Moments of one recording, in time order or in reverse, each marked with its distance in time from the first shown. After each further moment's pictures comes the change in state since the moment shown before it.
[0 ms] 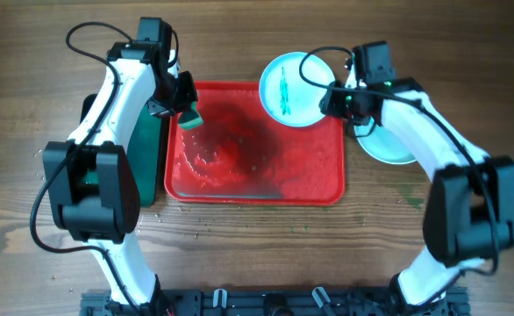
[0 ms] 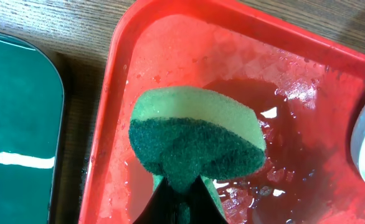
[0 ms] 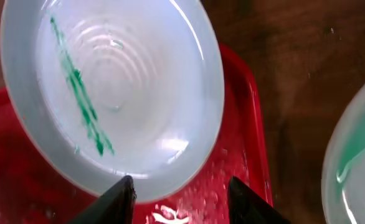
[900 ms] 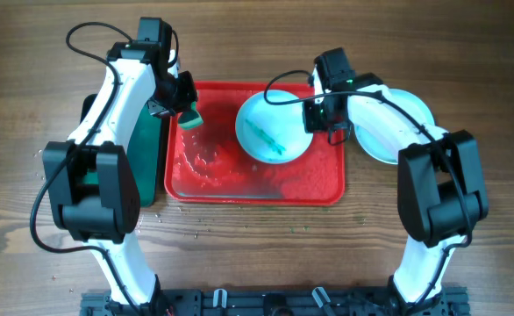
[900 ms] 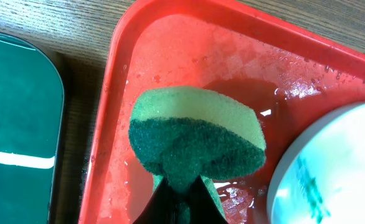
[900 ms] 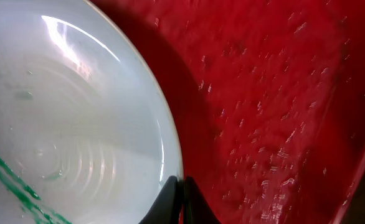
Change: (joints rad) left arm 0.000 0.000 0.000 0.000 0.000 0.000; right arm 0.131 0.125 0.065 -0.141 0.080 -0.290
